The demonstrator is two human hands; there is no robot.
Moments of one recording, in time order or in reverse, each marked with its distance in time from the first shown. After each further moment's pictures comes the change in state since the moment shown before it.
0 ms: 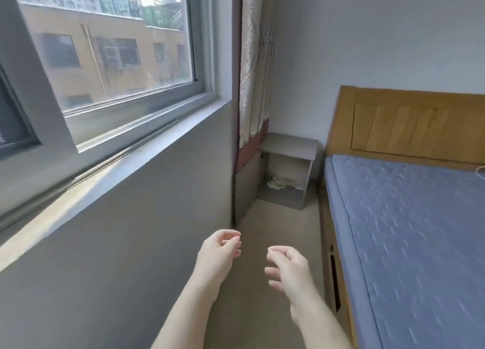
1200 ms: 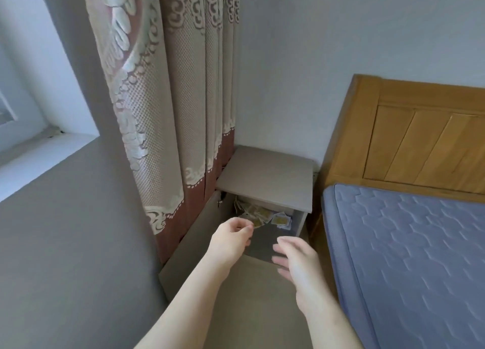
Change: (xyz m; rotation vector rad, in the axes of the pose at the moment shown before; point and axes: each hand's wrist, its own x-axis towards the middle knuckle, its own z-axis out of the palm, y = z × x) left_hand 0.701 0.115 0.422 0.172 -0.306 -0.028; right_hand 0.744 -0.151 -0.168 0.040 0.245 0.064
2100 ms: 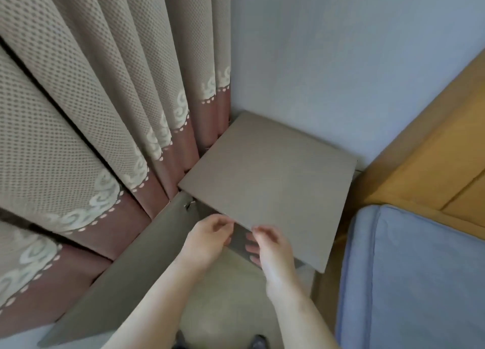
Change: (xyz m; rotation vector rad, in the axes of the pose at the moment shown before) left_hand 0.424 0.072 0.123 0.038 0.132 -0.177; right_hand 0.480 -0.089 0.014 0.035 -0.167 0.200
